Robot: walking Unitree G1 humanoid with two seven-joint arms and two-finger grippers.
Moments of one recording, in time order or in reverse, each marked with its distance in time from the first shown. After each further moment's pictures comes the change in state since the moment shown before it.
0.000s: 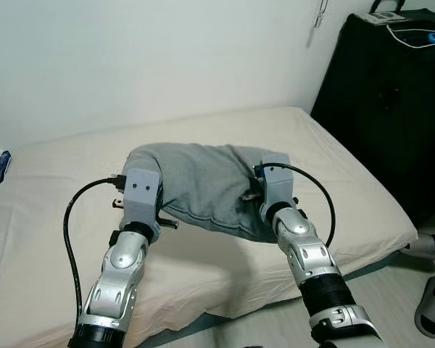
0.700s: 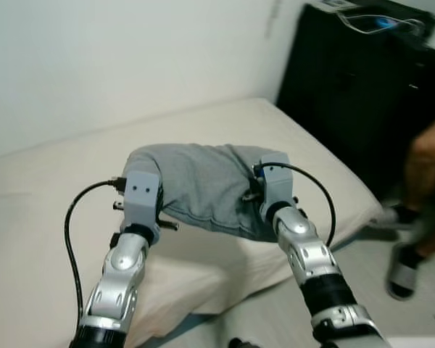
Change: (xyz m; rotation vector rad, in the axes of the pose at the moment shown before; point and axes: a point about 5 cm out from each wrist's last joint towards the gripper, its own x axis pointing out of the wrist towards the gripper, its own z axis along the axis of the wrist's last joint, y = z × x) left arm -0.001 -0.002 -0.002 -0.005 -0.009 -0.005; right arm 0.000 -0.001 0.000 -0.009 0.000 0.007
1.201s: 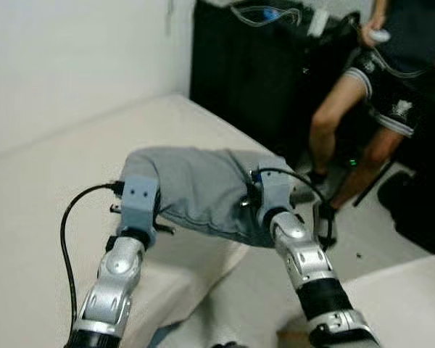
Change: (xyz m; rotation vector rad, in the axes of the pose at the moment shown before) left arm 0.000 0.002 -0.001 0.007 -0.002 0.004; right arm 0.001 0.003 0.000 0.004 0.007 0.006
